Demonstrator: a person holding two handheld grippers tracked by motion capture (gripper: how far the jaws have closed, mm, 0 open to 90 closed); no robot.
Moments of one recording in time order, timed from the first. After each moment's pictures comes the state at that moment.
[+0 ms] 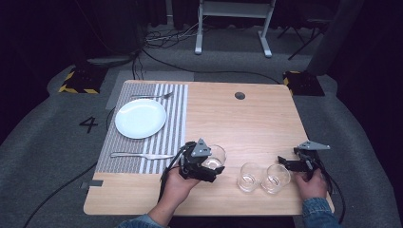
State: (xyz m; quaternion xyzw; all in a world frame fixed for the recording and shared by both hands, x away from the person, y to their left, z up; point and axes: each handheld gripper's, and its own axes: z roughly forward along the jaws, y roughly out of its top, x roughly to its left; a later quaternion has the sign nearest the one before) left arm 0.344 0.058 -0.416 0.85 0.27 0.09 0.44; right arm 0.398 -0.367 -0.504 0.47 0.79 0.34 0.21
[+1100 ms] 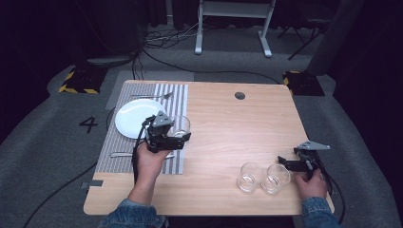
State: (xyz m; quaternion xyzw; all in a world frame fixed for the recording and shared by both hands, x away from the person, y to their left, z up) left arm 0.398 0.151 -0.389 0.79 0.39 0.17 0.45; right arm 0.398 -0.367 -0.504 0.47 0.78 0.34 0.21
